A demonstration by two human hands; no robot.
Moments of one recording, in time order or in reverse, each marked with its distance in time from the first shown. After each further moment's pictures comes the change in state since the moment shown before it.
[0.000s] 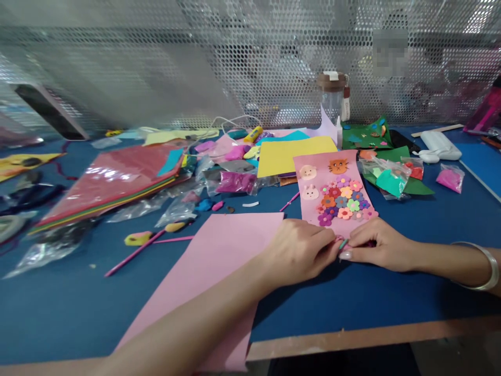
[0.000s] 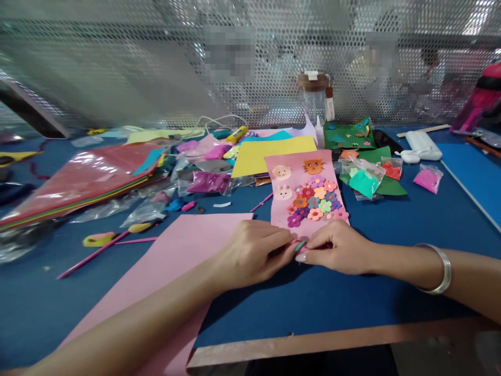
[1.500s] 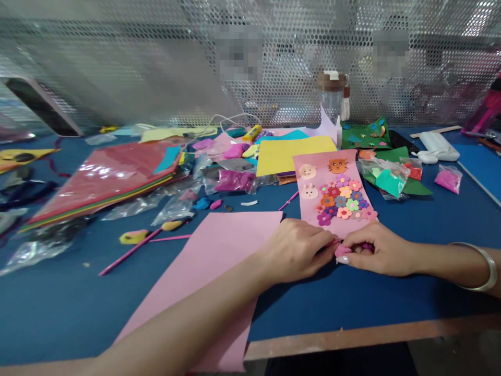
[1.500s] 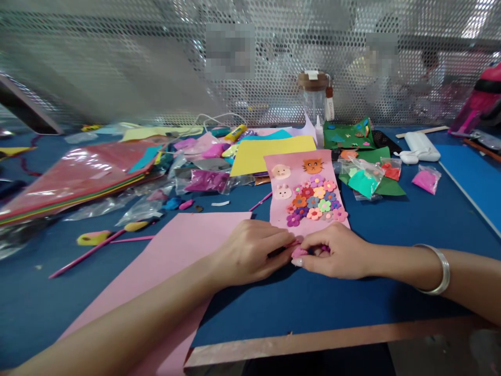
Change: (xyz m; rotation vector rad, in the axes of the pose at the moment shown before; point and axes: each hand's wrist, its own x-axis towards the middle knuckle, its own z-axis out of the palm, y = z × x) left_hand -0.002 -0.005 0.001 -0.004 -0.044 0.064; right_hand -0.005 -0.005 0.004 -0.009 0.001 0.066
